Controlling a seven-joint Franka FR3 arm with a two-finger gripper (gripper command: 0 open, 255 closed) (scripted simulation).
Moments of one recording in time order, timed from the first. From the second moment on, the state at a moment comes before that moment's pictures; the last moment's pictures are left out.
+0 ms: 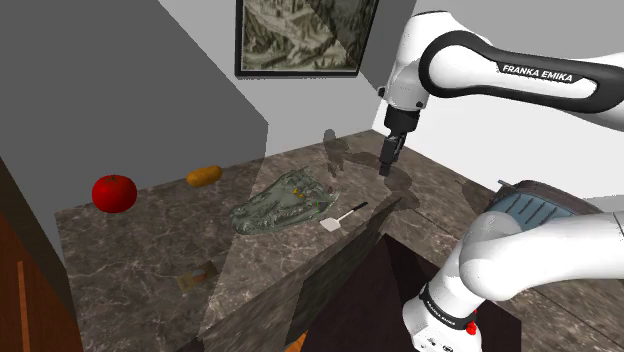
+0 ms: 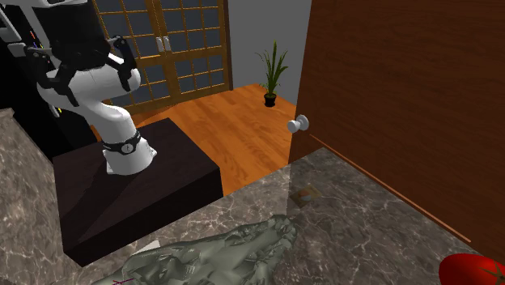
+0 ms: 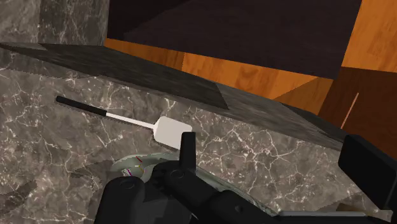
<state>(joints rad) -0.01 -0.75 0.01 -2.41 -0.03 1.54 -0.15</state>
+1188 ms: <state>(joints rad) 0.13 -0.26 0.08 -2.34 -0.01 2.00 -0.35</state>
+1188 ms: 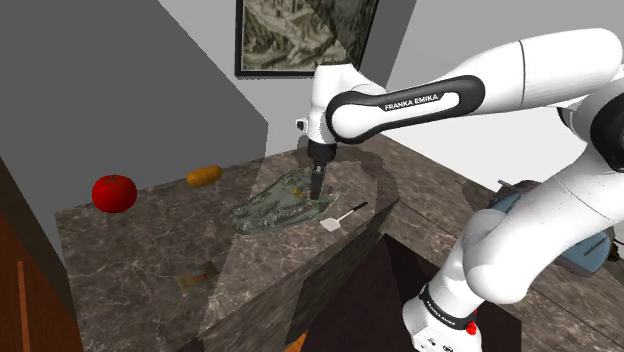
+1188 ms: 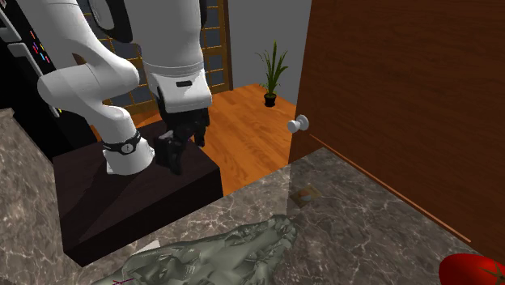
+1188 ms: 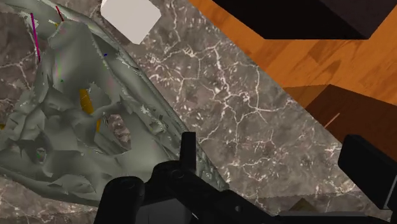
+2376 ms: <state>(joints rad) 0.27 0.32 0.19 -1.99 -0.10 2.27 -0.50</state>
